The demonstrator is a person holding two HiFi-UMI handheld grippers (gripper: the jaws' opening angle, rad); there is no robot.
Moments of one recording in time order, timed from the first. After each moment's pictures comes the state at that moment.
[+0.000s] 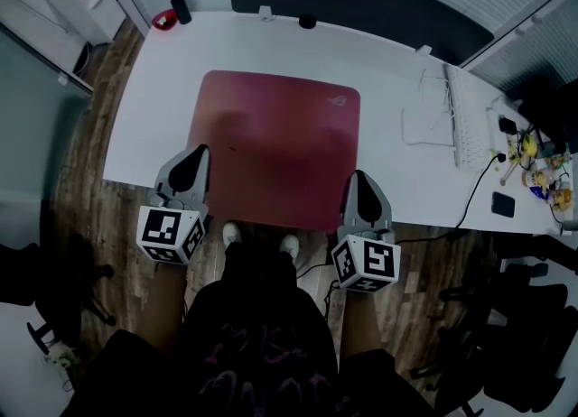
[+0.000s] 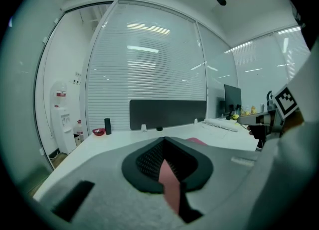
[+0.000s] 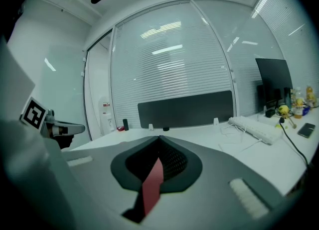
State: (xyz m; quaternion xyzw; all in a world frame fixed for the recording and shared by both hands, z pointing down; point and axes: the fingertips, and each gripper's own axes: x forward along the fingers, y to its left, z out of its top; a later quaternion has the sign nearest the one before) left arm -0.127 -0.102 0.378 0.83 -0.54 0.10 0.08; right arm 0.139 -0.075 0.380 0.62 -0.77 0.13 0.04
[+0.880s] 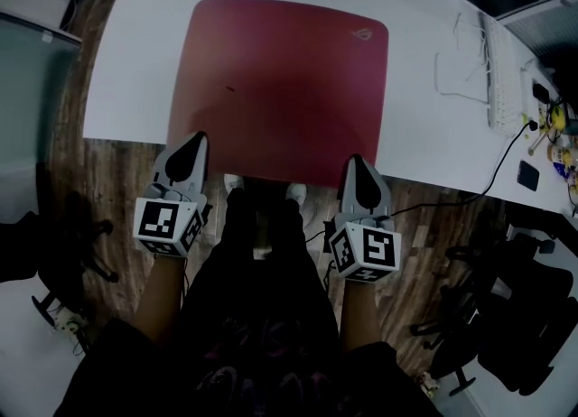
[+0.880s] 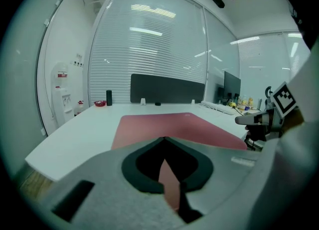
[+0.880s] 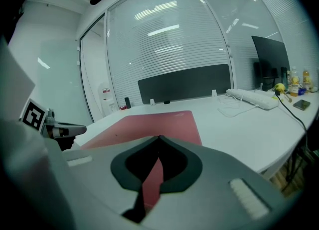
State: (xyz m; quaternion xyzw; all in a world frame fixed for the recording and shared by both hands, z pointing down) left arm -0.135 -0.054 0.490 0.82 -0.52 0.16 0.16; right arm 0.118 -0.032 0.487 0.61 -0.76 0.22 0.10
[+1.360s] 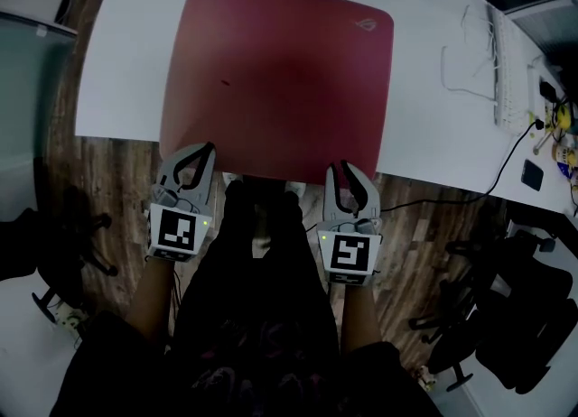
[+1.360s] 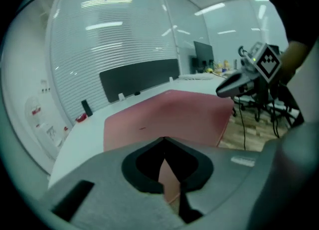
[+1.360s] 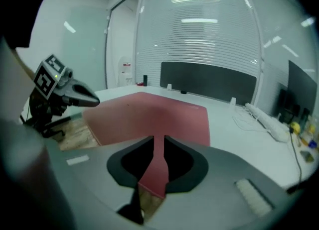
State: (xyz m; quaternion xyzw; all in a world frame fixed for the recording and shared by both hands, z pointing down) left arm -0.113 -0.035 0.528 0.85 -0.42 0.33 0.03; right arm 0.091 -0.018 0.523 0.53 -0.80 0.11 0.26
